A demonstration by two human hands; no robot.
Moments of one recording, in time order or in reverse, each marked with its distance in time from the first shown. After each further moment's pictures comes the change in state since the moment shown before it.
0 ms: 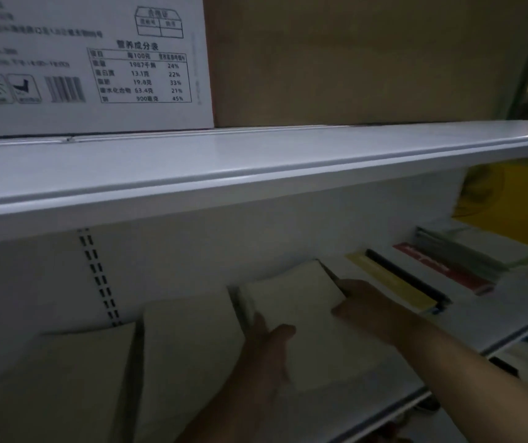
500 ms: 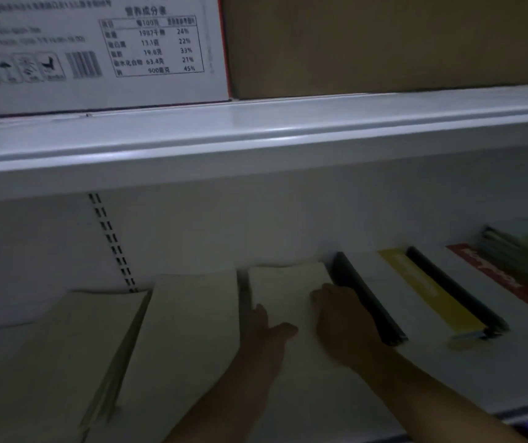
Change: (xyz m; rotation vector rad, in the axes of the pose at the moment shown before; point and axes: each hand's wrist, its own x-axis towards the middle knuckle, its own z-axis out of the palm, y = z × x) left_hand 0.016 -0.014 0.025 0.039 0.208 0.012; right_hand 0.056 0.045 0.043 -0.709 0.046 -0.388
